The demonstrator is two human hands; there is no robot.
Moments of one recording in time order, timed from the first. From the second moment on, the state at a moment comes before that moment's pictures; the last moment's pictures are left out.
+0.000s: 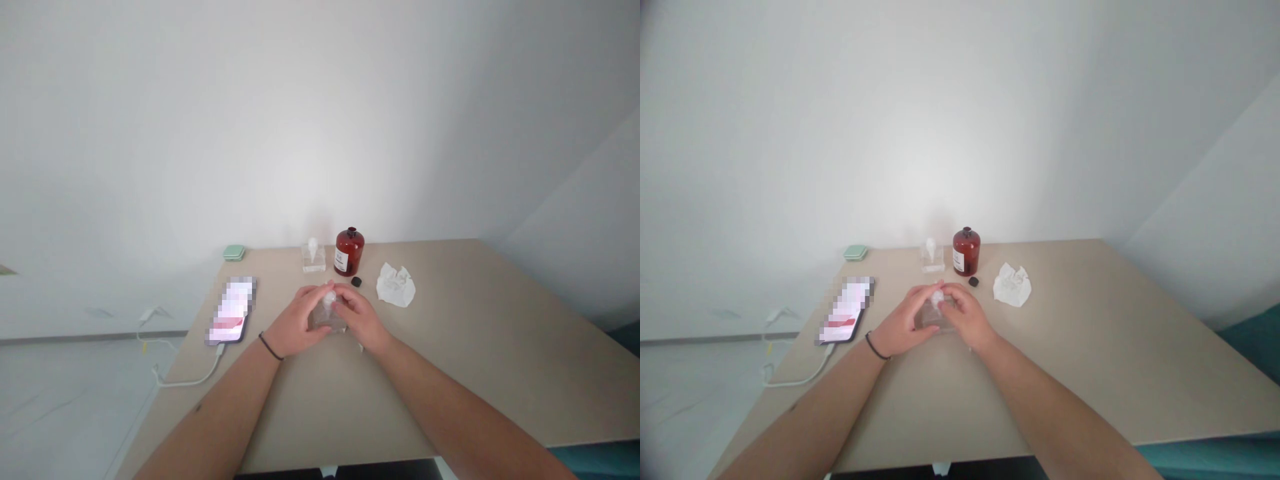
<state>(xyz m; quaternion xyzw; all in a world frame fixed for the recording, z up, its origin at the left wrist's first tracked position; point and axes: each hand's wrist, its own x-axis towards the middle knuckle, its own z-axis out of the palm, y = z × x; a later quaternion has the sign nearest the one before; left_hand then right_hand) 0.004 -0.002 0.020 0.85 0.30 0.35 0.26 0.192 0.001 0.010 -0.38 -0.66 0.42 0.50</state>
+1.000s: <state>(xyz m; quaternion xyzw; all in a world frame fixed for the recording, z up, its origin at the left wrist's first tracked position) 0.005 -0.001 0.019 0.85 0.30 0.35 0.26 0.192 0.005 0.005 -0.38 -0.64 0.44 0.51</state>
